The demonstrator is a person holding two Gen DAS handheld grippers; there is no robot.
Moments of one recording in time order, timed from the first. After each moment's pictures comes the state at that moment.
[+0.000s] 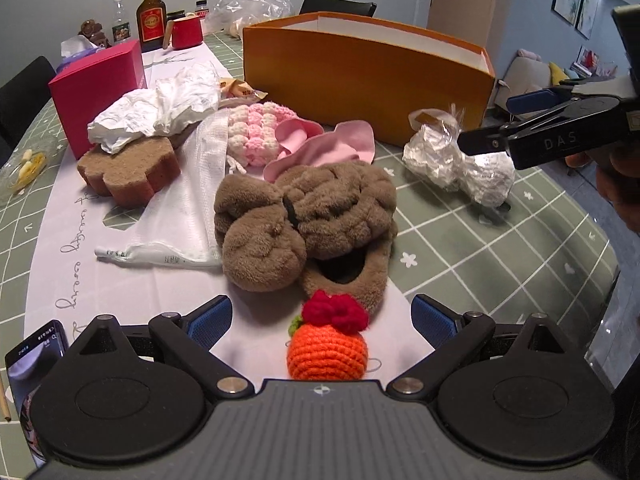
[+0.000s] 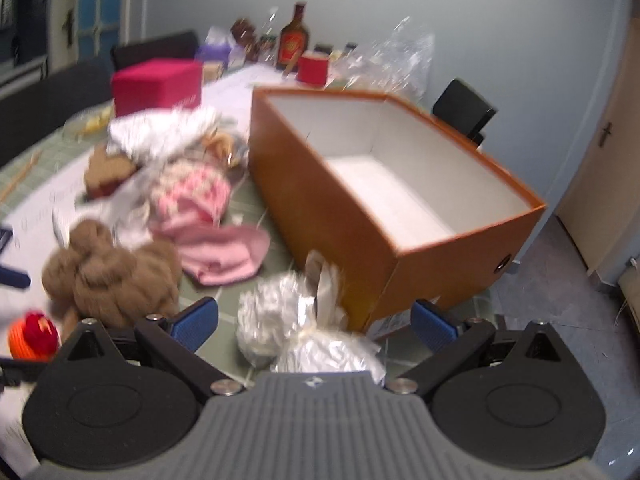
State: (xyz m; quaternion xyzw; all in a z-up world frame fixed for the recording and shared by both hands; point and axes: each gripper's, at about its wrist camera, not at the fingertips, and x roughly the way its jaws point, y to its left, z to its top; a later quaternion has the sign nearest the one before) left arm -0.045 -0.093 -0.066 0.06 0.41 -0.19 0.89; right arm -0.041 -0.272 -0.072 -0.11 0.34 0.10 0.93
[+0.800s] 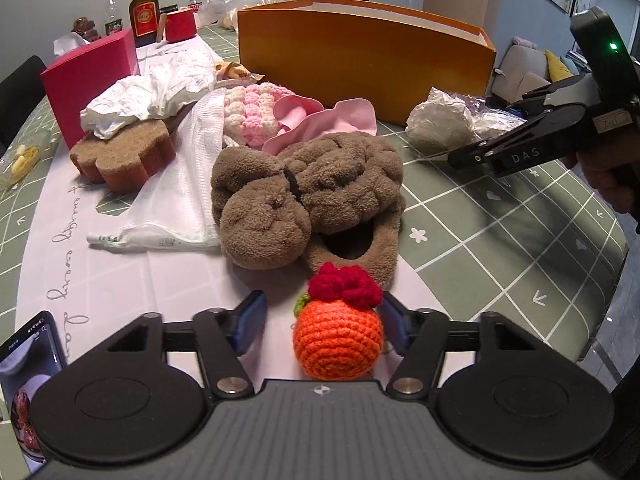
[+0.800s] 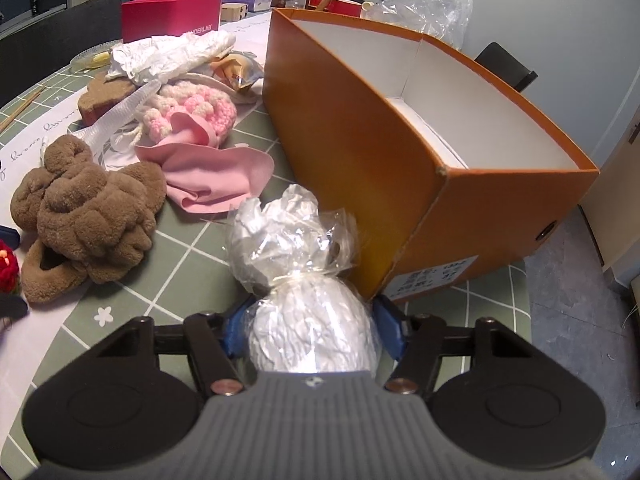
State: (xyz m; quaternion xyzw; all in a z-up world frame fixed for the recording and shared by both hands) left arm -0.046 -0.090 -0.080 0.08 0.41 -0.19 0.89; right arm -0.019 -0.278 -0.113 -0.14 0.39 0.12 0.90
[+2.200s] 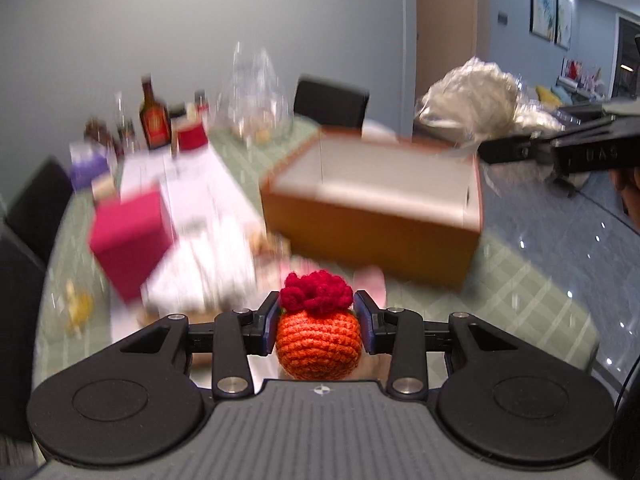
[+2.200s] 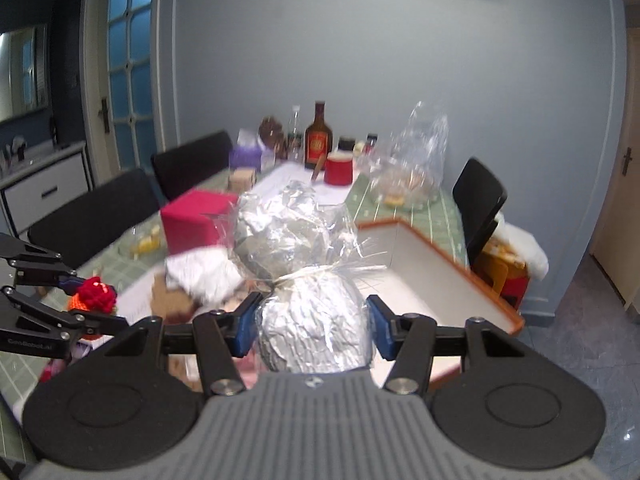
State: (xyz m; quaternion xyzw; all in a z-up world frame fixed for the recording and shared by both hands) left arm -0.003 -0.102 0.088 0.11 0.31 -0.19 0.93; right arm -0.055 -0.294 0.074 -0.03 0.23 0.15 0.96
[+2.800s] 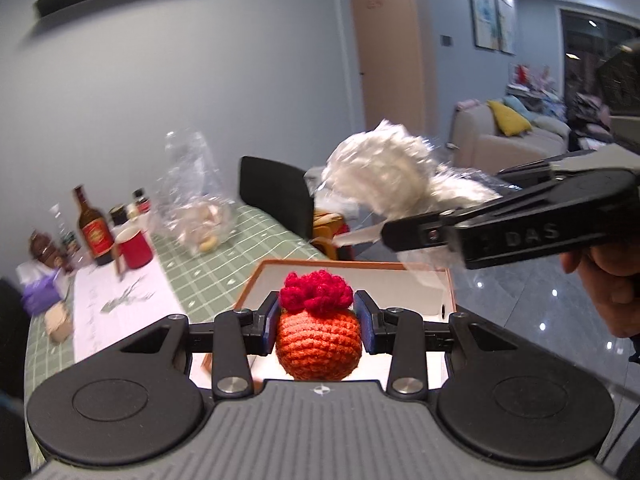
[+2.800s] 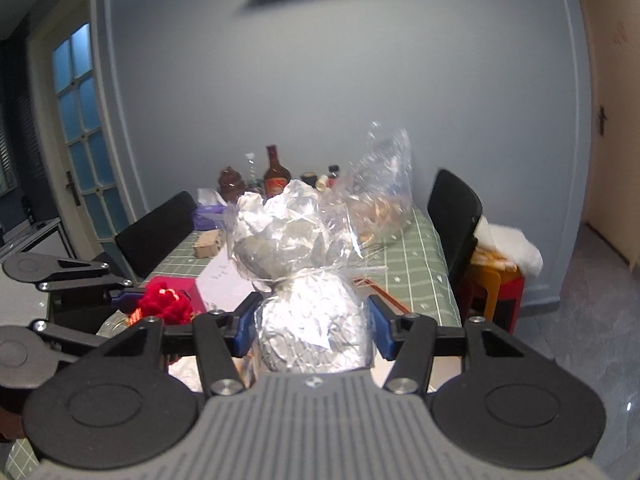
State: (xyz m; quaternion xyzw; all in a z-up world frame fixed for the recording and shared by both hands) left arm 0.103 -0.210 0.133 0.16 0.24 -0.28 0.92; right arm 0.034 -0.343 0.103 0.08 0.23 0.11 0.96
